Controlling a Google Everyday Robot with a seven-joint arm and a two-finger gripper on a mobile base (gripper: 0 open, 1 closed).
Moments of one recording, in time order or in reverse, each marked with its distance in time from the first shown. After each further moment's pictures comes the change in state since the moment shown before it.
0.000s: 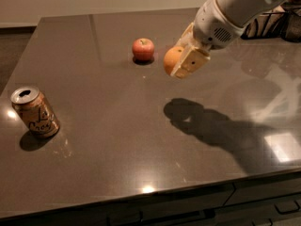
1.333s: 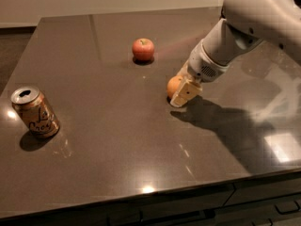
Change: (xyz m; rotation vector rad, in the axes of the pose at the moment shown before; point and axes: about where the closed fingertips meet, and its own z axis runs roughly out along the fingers) arm 0.063 0.004 0.080 -0.034 0.082 0.143
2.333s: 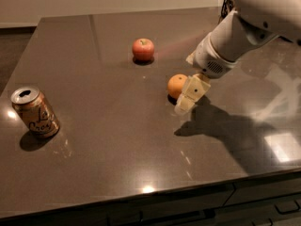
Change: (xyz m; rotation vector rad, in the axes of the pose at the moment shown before) arm -0.004 0.006 -0.027 0.048 -0.013 0.021
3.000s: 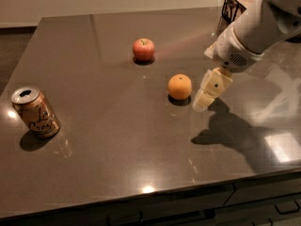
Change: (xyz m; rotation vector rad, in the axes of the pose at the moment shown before) arm 0.023 0.002 -0.048 0.049 0.047 0.022
